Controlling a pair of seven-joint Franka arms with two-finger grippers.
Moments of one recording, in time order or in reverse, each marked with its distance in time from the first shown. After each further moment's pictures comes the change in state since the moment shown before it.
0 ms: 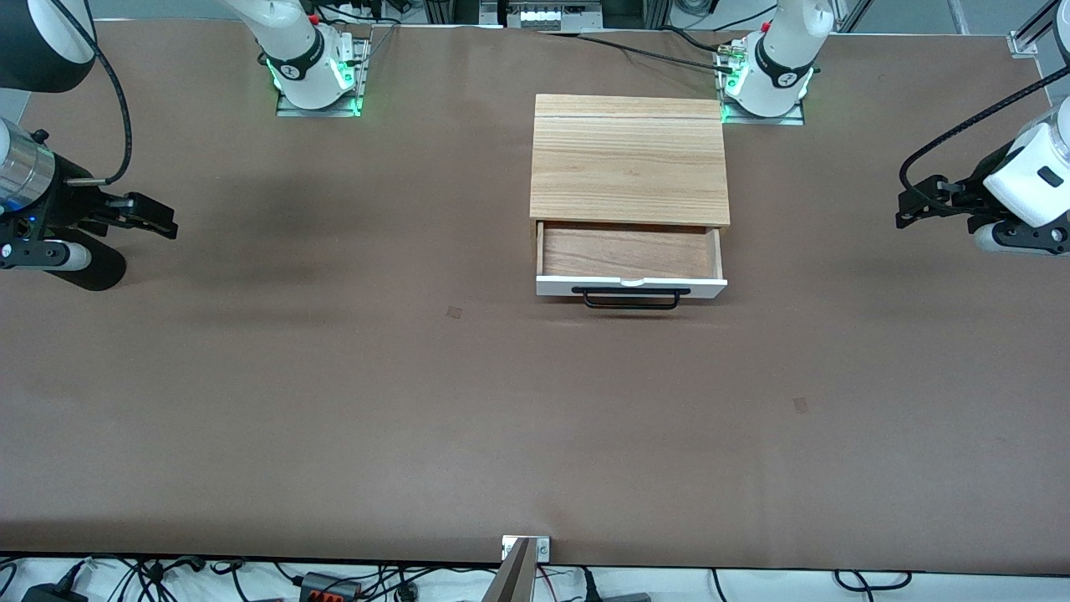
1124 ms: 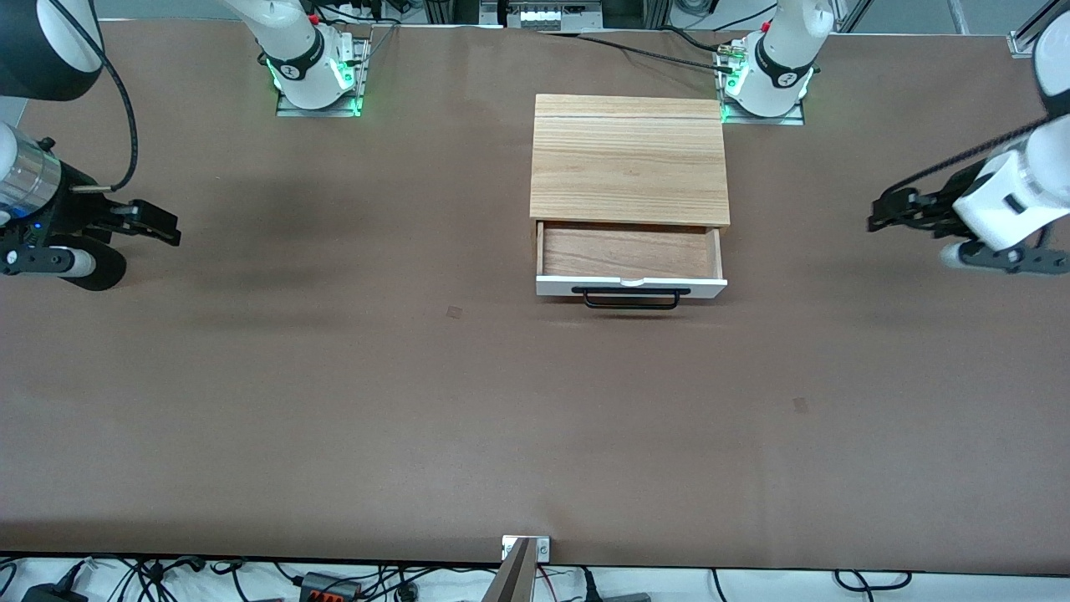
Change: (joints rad) left arm -0.003 0.089 -0.004 0.000 -0.155 -0.031 -0.001; right arm 0.000 0.021 0.015 -0.013 0.001 0.061 -0.001
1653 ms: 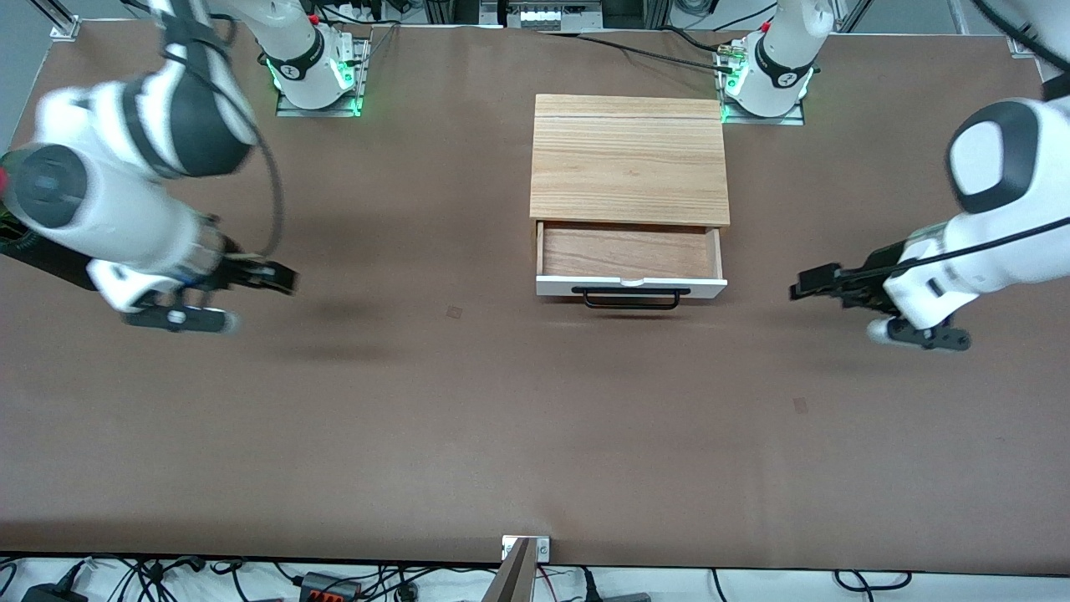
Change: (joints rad) left arm -0.021 0.187 -0.063 0.039 -0.195 0.298 0.001; right arm 0.134 0.196 0.100 0.011 0.062 0.192 0.339
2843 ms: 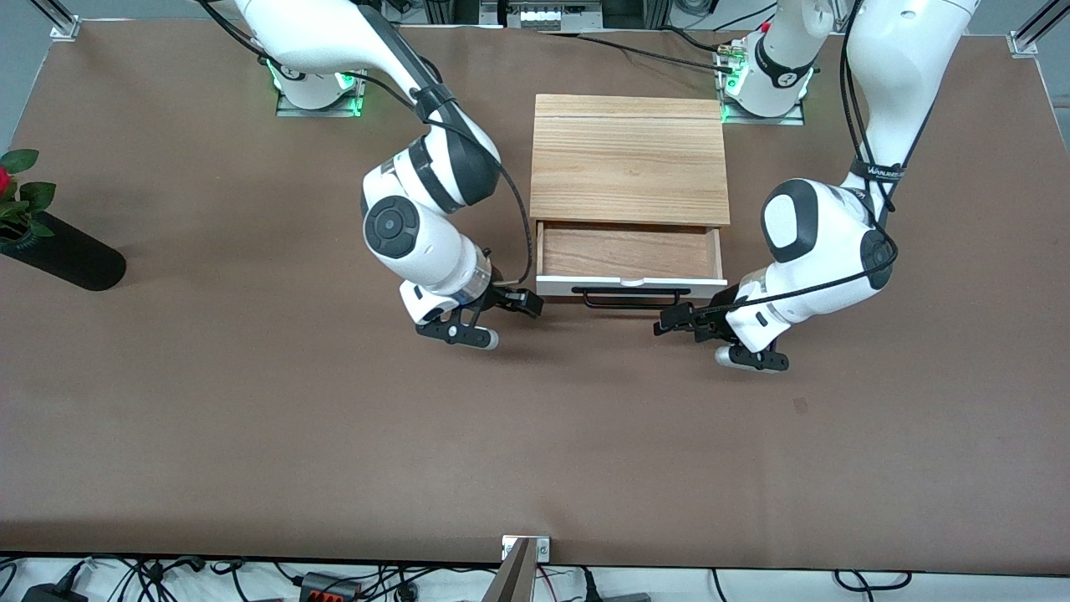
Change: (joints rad) left arm 0.003 0.165 -0.240 -0.225 -0.236 0.492 0.042; right arm 0.342 0.363 0.009 0.219 0.317 0.363 0.295
